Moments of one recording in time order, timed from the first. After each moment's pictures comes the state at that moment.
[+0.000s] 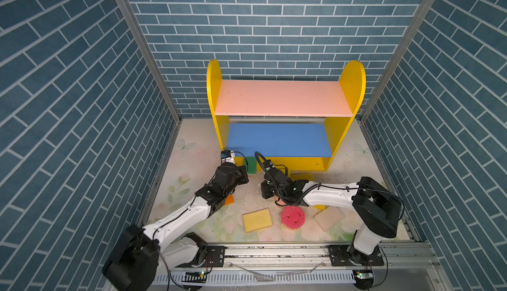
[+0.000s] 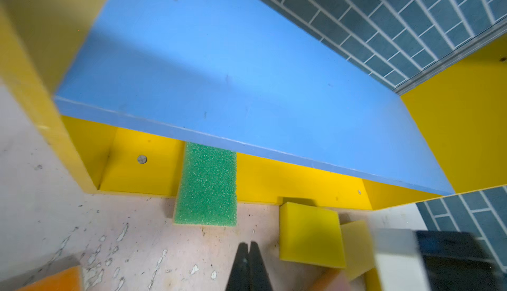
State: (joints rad) left arm -0.58 1.06 0.52 0.07 -0.13 -0.70; right arm 1.09 1.75 0.99 -0.03 0.16 0.50
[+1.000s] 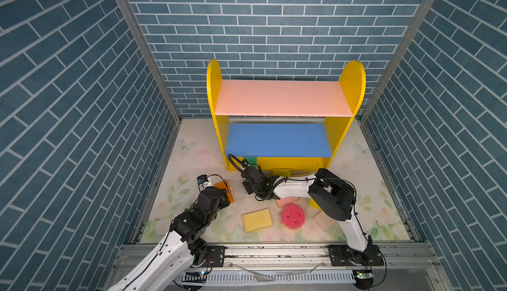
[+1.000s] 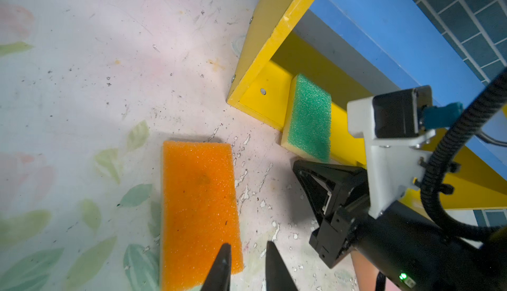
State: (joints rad) left arm -0.58 0.53 0.32 -0.46 -0.28 -0.88; right arm 1.10 2.15 1.35 0.01 0.32 0.25
